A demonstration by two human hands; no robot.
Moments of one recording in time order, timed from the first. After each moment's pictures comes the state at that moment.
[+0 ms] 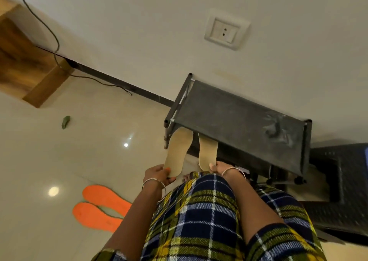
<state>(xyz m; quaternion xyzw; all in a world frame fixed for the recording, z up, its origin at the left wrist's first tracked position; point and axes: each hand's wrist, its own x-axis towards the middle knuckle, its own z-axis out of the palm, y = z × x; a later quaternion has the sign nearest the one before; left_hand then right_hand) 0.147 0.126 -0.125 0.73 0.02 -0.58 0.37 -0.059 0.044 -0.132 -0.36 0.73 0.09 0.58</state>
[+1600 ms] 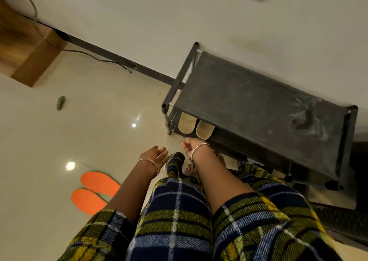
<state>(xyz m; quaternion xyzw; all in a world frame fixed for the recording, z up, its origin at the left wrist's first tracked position) 0.170 0.074 -0.244 0.62 0.21 -0.59 0.47 0.041 -0.001 -0.243 0.05 0.69 -0.24 0.68</state>
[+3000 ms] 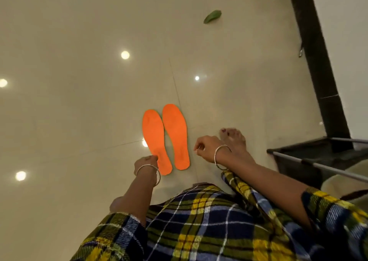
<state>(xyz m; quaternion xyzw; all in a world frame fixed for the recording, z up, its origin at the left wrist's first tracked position) 0.337 0.365 -0.413 0.66 0.51 -0.37 0.41 0.317 0.135 -0.355 -0.84 0.16 0.43 0.29</state>
